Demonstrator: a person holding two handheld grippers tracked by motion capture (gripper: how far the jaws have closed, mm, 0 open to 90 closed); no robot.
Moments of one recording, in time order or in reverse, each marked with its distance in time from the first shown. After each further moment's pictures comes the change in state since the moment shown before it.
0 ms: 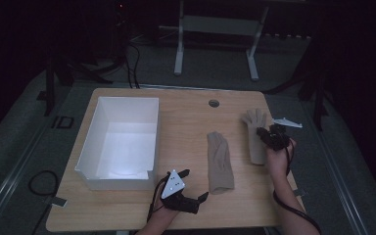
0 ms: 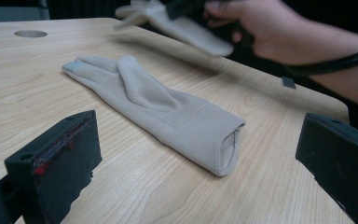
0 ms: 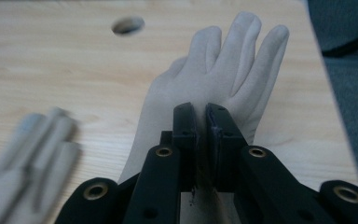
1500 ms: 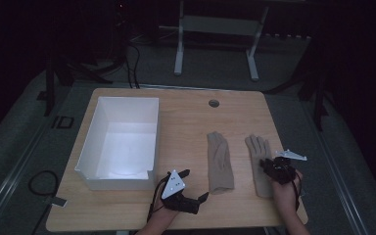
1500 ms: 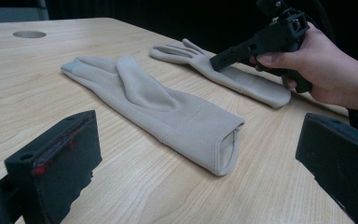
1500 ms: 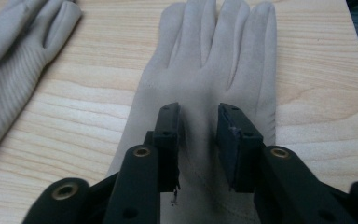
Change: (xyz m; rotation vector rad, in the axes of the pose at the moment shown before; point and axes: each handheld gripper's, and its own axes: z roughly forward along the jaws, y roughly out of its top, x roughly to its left) left arm -0.001 0.000 0.000 0.003 -0.002 0.008; right arm 0.002 -0.090 -0.046 0.117 -0.019 -0.014
